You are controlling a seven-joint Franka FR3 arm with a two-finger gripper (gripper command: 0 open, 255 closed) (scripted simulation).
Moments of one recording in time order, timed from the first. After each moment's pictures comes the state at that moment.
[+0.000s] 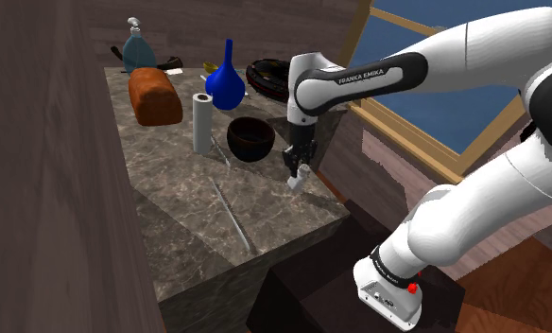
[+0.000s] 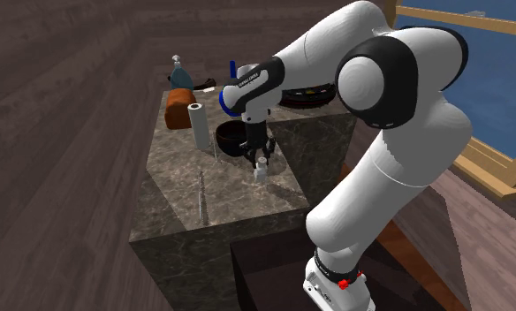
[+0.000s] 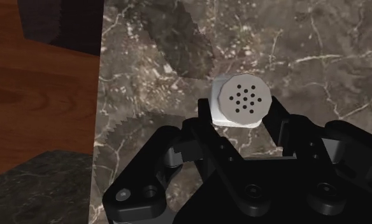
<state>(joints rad) 0.06 -0.20 0.06 -2.39 0.08 1.87 0.13</state>
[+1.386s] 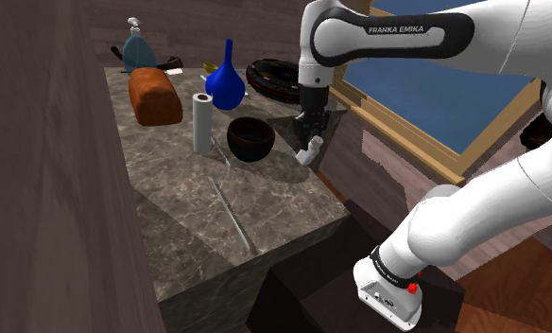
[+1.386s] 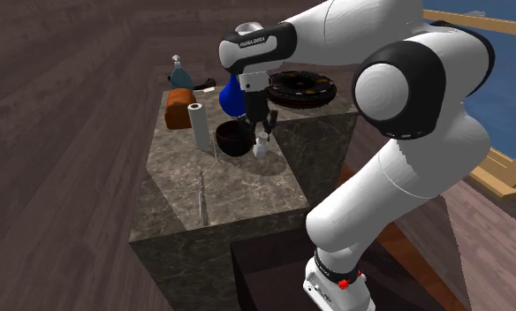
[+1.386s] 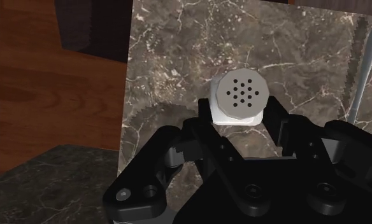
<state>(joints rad) 0.06 -0.30 0.05 -2.19 0.08 1.58 0.15</state>
